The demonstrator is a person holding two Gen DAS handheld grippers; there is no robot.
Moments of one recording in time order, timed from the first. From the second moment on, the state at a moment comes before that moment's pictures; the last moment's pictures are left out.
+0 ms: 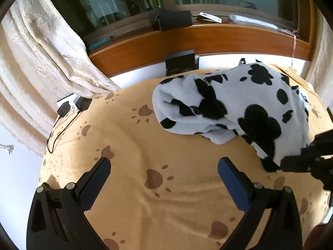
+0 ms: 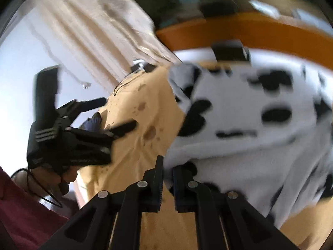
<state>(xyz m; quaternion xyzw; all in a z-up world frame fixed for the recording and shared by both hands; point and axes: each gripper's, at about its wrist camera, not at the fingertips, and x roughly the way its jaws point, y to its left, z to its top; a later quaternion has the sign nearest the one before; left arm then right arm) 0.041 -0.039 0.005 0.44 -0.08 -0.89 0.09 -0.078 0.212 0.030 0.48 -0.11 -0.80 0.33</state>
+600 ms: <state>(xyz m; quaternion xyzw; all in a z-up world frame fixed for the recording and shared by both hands) 0.122 0.111 -0.090 0.15 -0.62 -0.76 -0.09 -0.014 0.360 0.035 0.46 -0.23 -0.85 0.13</state>
